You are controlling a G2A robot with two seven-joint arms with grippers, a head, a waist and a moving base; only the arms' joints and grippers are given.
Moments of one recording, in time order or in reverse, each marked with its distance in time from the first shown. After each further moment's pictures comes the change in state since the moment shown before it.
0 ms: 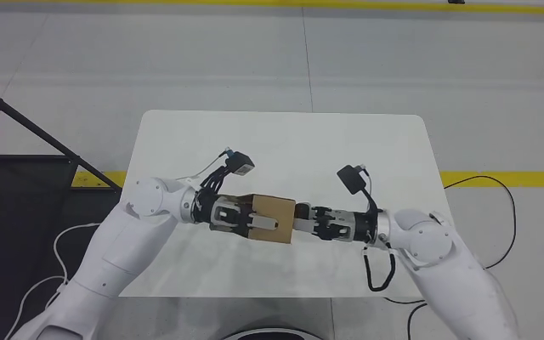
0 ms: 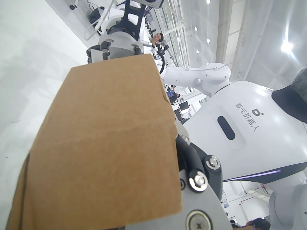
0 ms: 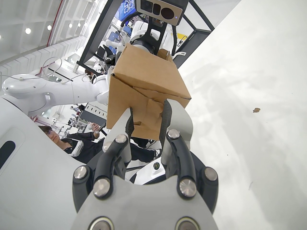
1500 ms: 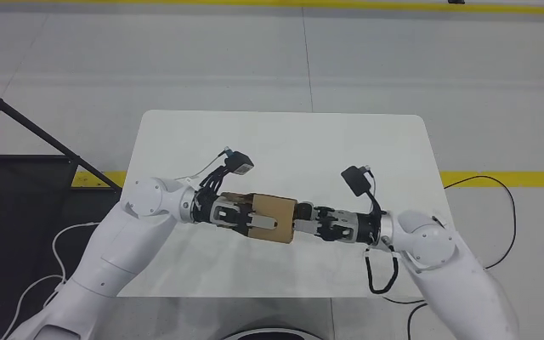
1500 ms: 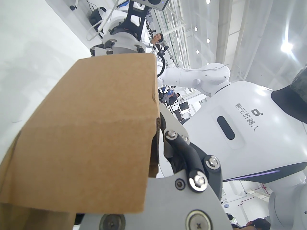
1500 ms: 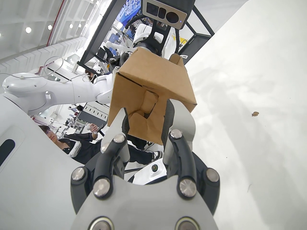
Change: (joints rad) left arm -0.003 0.013 0.011 -0.001 -0.009 -0.011 0.011; right arm -0.045 0.004 0.046 -0.023 -0.008 -0.032 -0.016
